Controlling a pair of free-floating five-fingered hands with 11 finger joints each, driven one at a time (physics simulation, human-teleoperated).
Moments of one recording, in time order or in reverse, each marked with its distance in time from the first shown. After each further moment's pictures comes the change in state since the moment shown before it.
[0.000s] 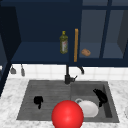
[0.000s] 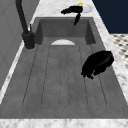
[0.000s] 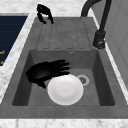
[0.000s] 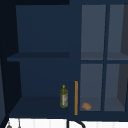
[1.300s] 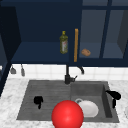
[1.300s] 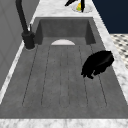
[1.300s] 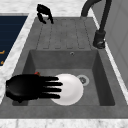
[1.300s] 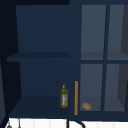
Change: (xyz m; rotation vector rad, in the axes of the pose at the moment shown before) left hand 0.000 0.000 0.000 0.000 0.000 0.000; right hand -0.074 -0.100 0.038 0.396 0.161 -0.110
